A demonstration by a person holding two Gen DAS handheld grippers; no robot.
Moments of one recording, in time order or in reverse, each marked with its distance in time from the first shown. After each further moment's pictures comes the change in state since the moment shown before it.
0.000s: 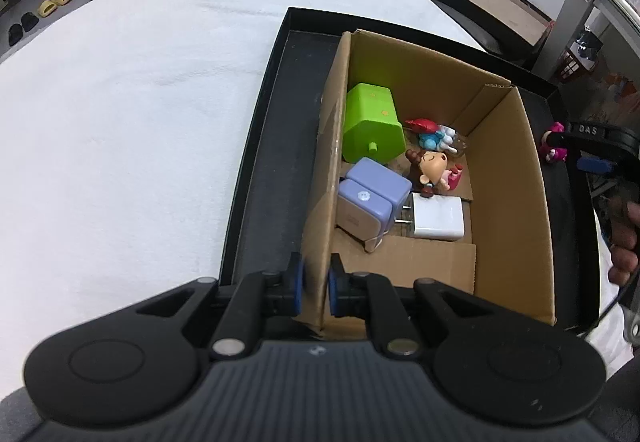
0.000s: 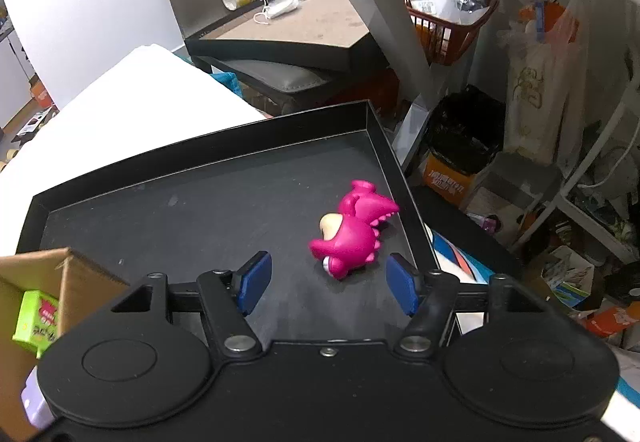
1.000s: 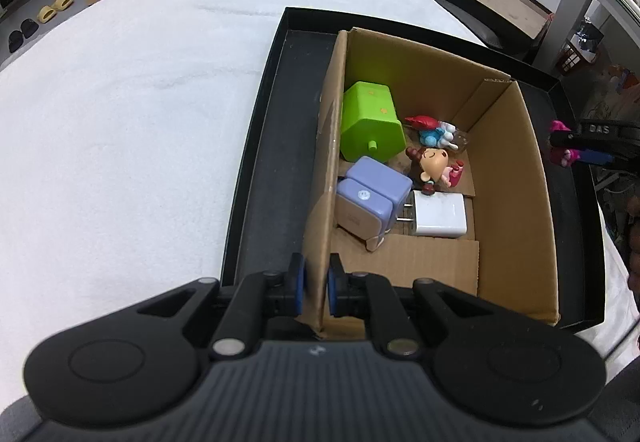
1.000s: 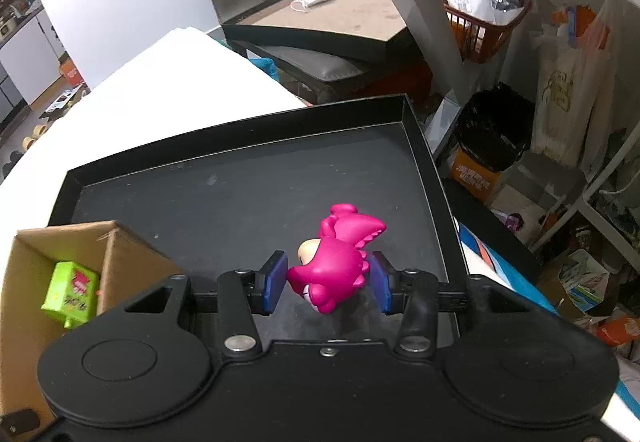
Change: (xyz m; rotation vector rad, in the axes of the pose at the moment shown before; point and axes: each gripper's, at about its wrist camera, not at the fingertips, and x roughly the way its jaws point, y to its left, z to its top) left arm 0.001 -0.003 0.000 0.000 0.005 0.038; right arm -0.021 0.010 0.000 -0.064 0.042 0.082
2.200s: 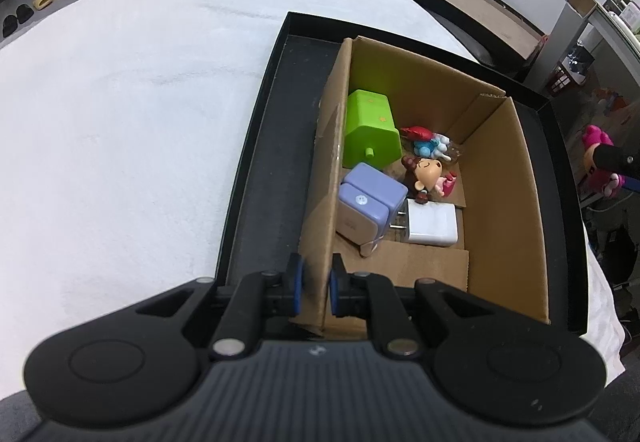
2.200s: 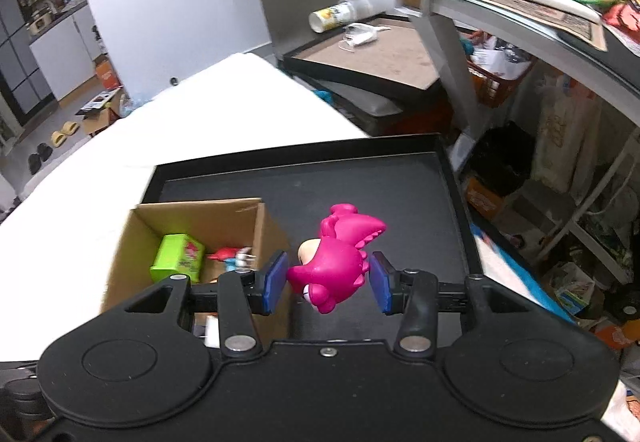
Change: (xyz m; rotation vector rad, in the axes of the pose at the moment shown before) left arm -0.003 0.015 -0.004 -0.050 -0.027 -0.074; right arm -0.102 0.058 -0.022 -0.066 -0.075 0.046
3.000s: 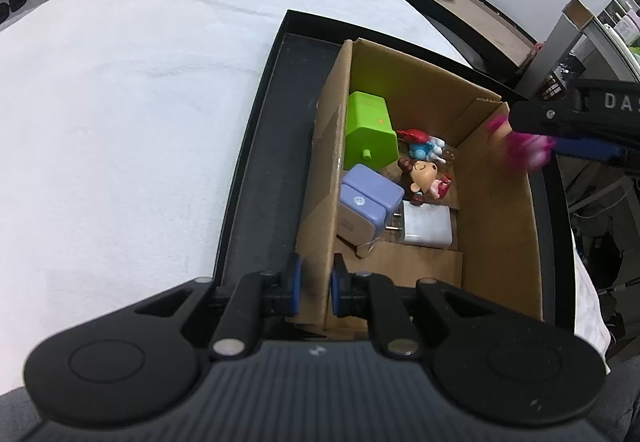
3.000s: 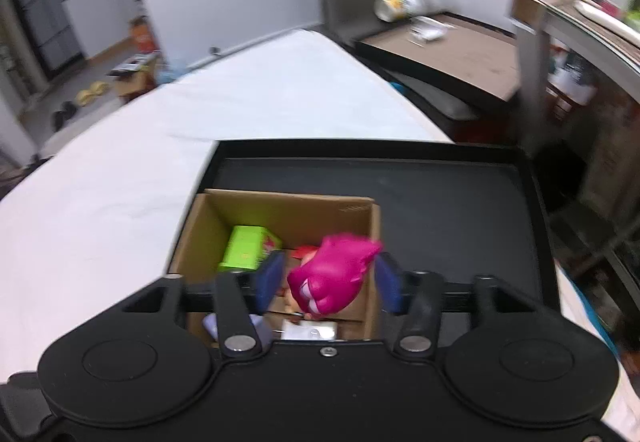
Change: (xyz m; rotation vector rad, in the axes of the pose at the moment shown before) left arm 0.001 0.010 0.001 -0.020 0.004 -0.056; right arm 0.027 0.076 0.011 -0.099 0.055 0.026
